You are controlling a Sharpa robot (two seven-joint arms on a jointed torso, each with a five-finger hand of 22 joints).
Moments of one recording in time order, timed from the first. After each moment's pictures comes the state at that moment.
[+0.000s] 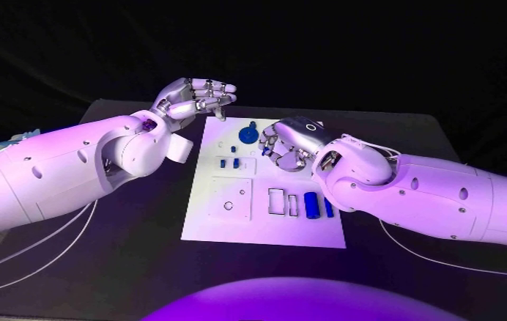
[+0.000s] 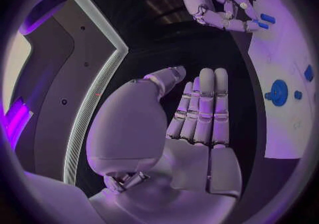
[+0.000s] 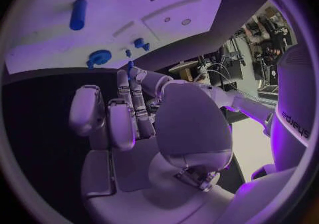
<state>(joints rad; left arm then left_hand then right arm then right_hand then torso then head) 1.15 -0.87 0.02 1.49 -0.19 -0.11 0.38 1.38 -0.20 0.55 0.00 0.26 0.85 0.21 0.24 0.16 0.91 0.16 0.40 0.10 1.01 0.07 1.07 0.33 0.18 0.84 0.16 0.97 0.65 1.13 -0.71 -0.11 1.65 -1.68 -0.49 -0.22 1.29 -0.11 0.71 -0.11 0.07 0.98 0.13 0.43 0.30 1.10 0.10 0.35 0.15 1.47 -0.01 1.40 1.12 0.10 1.35 0.09 1.22 1.31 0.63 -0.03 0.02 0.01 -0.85</state>
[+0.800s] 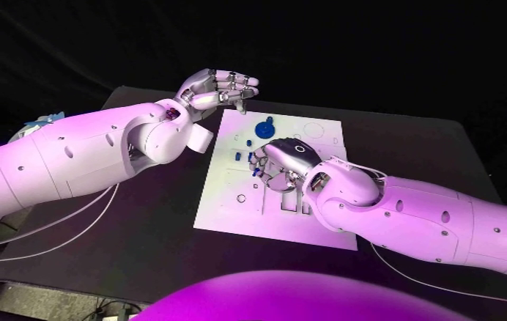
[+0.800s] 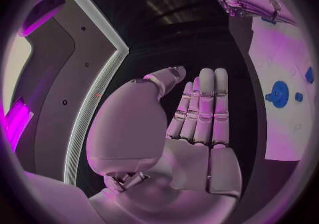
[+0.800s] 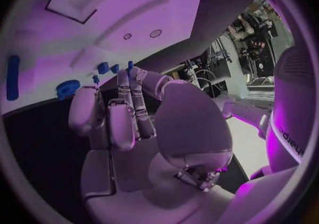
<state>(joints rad) 1.15 -0.86 0.02 1.49 -0.19 -0.12 0.38 1.38 -0.20 0.55 0.00 0.26 0.85 0.21 0.24 0.16 0.91 0.16 0.39 0.10 1.01 0.07 1.07 0.33 0.18 0.84 0.16 0.97 0.65 1.05 -0.59 -0.13 1.59 -1.67 -0.47 -0.18 1.29 -0.11 0.71 -0.11 0.07 0.99 0.14 0.42 0.30 1.11 0.10 0.35 0.15 1.47 -0.01 1.40 1.12 0.10 1.35 0.09 1.22 1.31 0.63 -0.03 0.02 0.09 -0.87</state>
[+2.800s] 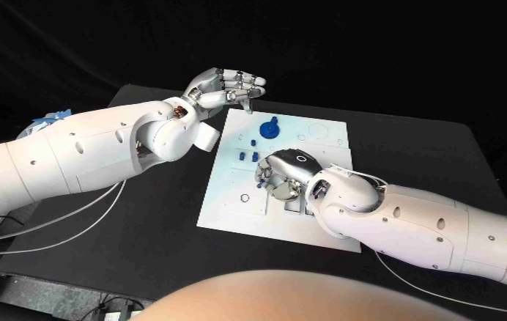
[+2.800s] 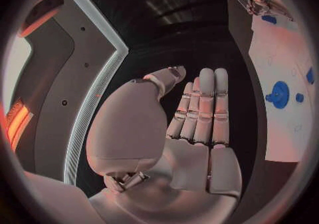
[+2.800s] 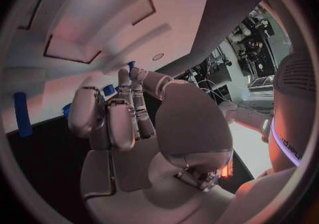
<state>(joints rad) 1.15 -0.85 0.02 1.49 -0.19 -0.12 0.38 1.38 -0.20 0.54 0.00 0.26 0.84 0.21 0.24 0.16 0.90 0.16 0.40 0.10 1.01 0.08 1.07 0.33 0.18 0.84 0.17 0.97 0.65 1.02 -0.57 -0.14 1.54 -1.66 -0.40 -0.17 1.28 -0.11 0.70 -0.11 0.08 0.98 0.13 0.42 0.30 1.13 0.08 0.35 0.15 1.47 -0.01 1.40 1.12 0.10 1.36 0.09 1.23 1.31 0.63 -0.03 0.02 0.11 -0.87</state>
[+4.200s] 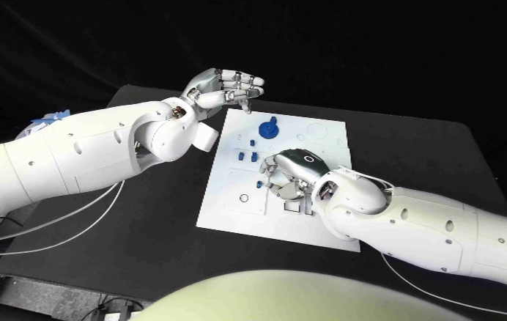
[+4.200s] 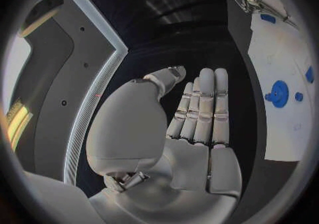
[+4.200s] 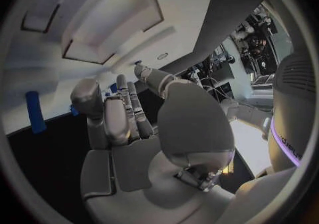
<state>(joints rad) 1.15 -0.85 0.02 1.48 -0.19 -0.12 0.38 1.38 -0.20 0.54 0.00 0.26 0.84 0.21 0.24 0.15 0.89 0.16 0.40 0.10 1.01 0.08 1.07 0.33 0.18 0.84 0.17 0.97 0.65 1.02 -0.61 -0.15 1.56 -1.64 -0.46 -0.17 1.23 -0.18 0.63 -0.10 0.13 0.83 0.20 0.33 0.26 0.99 0.13 0.27 0.12 1.43 0.04 1.36 1.02 0.12 1.26 0.14 1.04 1.26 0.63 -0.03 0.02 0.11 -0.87</state>
